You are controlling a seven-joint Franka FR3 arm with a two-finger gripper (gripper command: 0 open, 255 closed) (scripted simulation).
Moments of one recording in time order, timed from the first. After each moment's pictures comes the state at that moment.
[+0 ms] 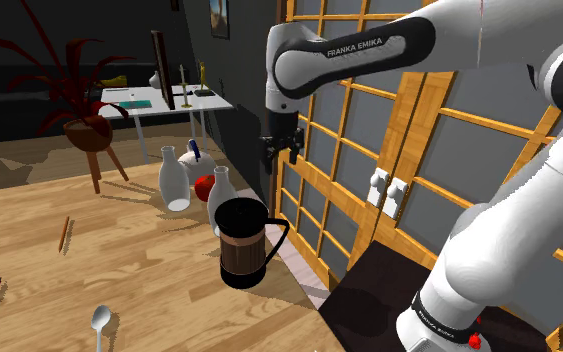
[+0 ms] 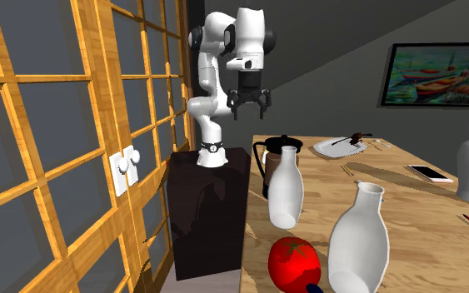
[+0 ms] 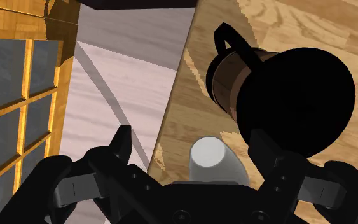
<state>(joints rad) 0.02 -0.24 0.12 -2.12 0.05 1.85 0.21</state>
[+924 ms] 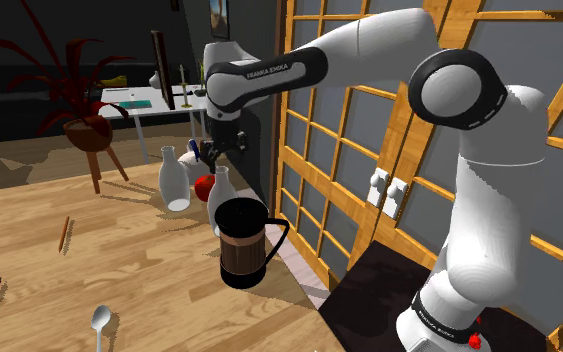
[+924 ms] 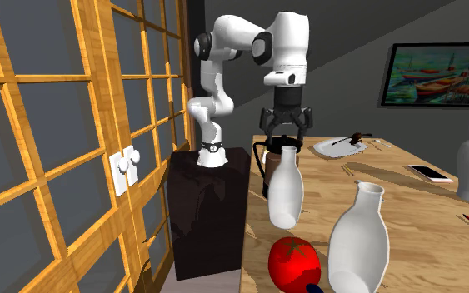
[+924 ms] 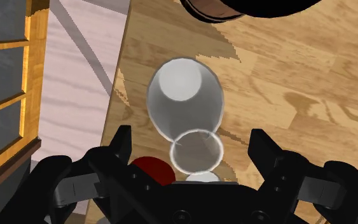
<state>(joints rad) 0.07 0.28 0.17 -1.62 -0.05 1.92 0.33</state>
